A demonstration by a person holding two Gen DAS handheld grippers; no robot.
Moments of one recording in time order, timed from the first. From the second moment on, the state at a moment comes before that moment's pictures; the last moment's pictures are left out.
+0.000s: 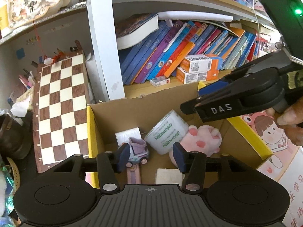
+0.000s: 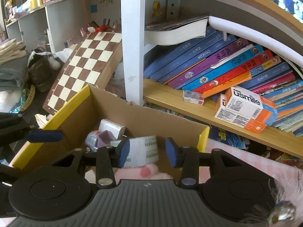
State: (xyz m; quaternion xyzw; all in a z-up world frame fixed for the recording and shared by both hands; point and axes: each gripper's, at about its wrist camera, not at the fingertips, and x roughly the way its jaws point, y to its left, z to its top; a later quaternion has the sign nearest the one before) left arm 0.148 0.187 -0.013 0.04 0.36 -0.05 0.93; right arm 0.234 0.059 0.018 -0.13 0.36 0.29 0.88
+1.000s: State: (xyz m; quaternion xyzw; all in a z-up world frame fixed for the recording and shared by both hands) left arm 0.064 0.143 0.015 0.04 0.33 -0.02 0.94; right arm 0.123 -0.025 0.037 -0.10 0.34 0.23 0.91
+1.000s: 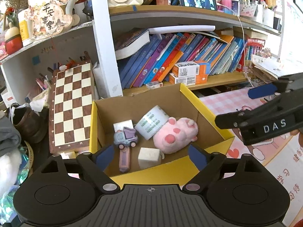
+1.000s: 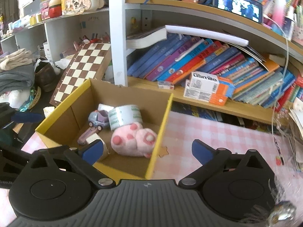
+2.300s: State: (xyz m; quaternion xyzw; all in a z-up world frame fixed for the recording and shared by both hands) left arm 0.013 0.079 -0.001 0.00 0.35 0.06 0.93; right arm 0.054 -0.100 0.008 -0.06 0.36 0.15 0.92
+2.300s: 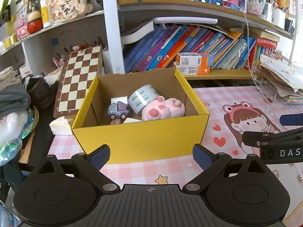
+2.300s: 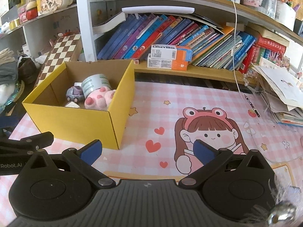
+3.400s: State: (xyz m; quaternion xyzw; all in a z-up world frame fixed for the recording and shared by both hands) left arm 0.012 0.080 -0.010 -0.02 0.37 0.07 0.92; right arm 0.051 -0.096 0.005 -0.07 0.37 0.16 0.91
